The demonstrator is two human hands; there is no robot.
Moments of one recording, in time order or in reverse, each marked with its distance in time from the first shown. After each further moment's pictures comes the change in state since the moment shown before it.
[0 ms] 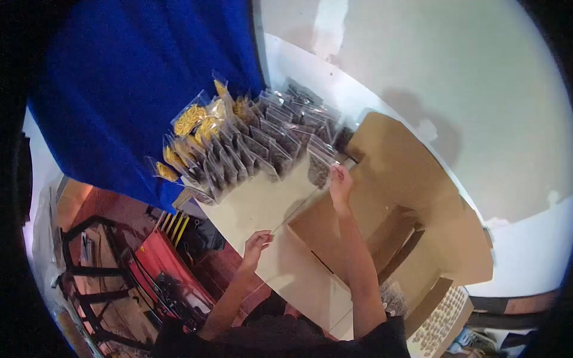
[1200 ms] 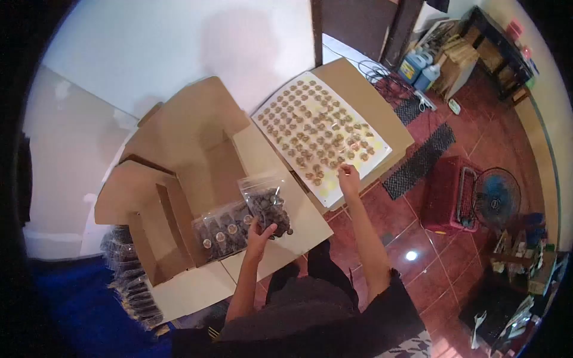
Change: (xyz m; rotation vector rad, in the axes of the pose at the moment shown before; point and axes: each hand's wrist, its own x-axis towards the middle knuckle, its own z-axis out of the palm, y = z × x) left_hand -0.365 -0.251 0.449 0.583 -1.053 -0.338; right_hand -0.577 0.006 -0.701 -0.181 1.285 0.690
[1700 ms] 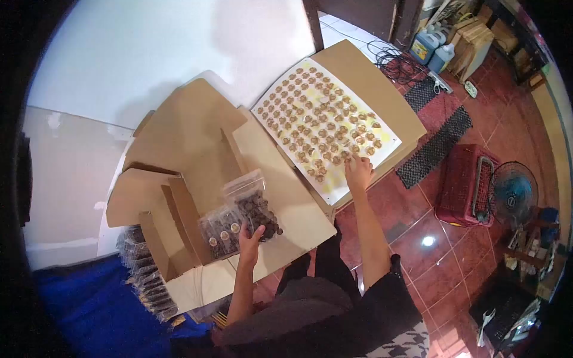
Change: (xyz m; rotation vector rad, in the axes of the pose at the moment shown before) left_hand -0.001 0.013 0.006 0.021 0.211 -0.017; right_hand 0.024 0.036 0.000 -0.640 0.208 -0.286
